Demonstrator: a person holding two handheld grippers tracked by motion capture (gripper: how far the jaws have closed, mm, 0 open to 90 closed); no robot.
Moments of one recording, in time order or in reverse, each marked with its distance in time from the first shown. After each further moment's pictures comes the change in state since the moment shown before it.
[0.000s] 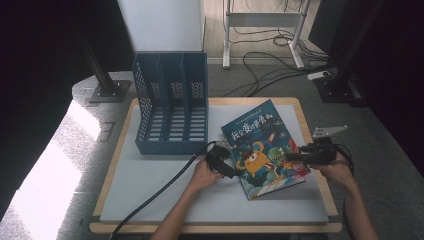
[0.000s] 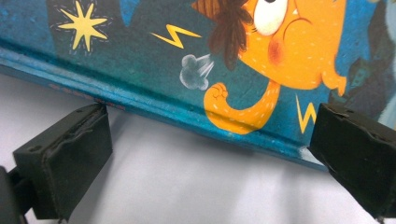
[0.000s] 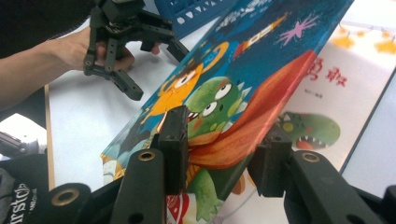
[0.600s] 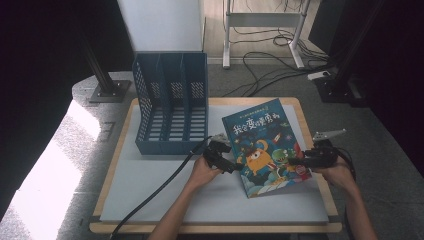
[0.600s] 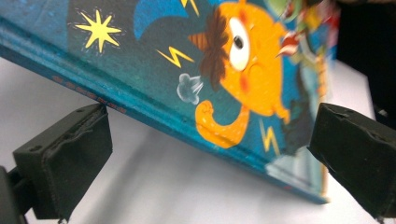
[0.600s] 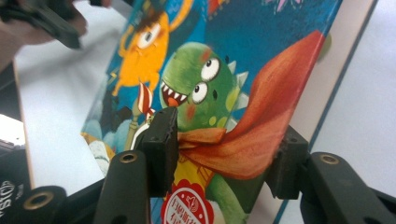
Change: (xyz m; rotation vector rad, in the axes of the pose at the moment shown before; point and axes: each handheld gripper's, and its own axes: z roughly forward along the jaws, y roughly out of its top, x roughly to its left) left arm -0.008 0.017 -0.029 -0.120 -0.041 -0.024; right arm -0.014 -0.021 0.005 0.080 -0.065 0.097
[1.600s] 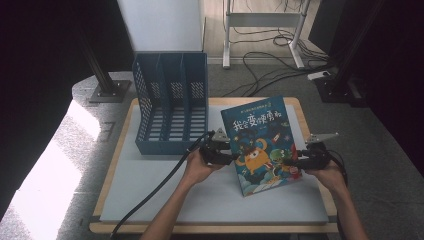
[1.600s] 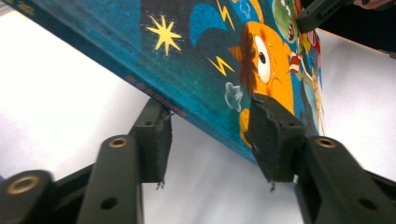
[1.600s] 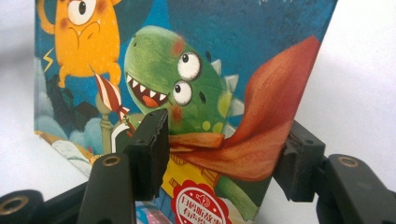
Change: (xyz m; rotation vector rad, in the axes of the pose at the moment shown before) left arm -0.034 0.023 -0.031 0.037 0.234 0.130; right arm 0.008 -0.002 0.018 -0.015 -0.115 -0.041
